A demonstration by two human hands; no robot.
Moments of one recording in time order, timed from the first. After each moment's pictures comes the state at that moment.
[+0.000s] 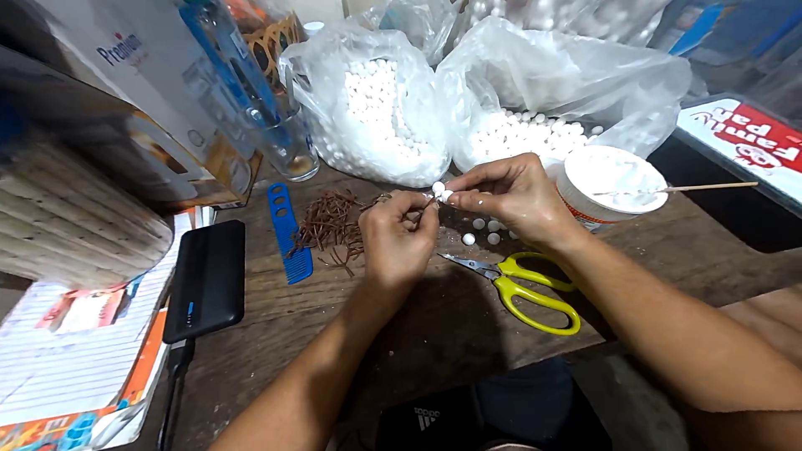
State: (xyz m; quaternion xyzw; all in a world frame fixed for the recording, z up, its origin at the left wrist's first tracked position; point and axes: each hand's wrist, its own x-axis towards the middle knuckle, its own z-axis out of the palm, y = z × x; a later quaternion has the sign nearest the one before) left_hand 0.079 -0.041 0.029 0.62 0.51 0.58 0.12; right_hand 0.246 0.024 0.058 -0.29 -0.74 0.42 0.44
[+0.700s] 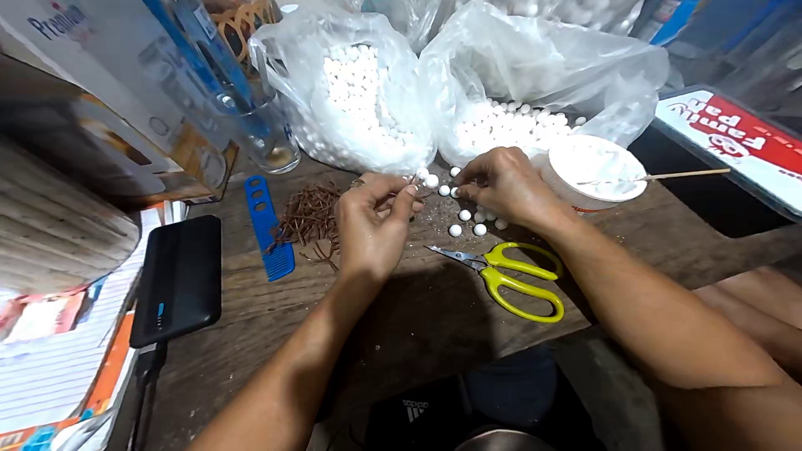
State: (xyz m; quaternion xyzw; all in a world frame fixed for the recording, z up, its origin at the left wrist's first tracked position) left_hand 0.070 -0.039 0.034 0.62 0.51 0.57 0.19; right_hand 0.262 0.051 0.057 -0.47 -0.85 0.14 0.21
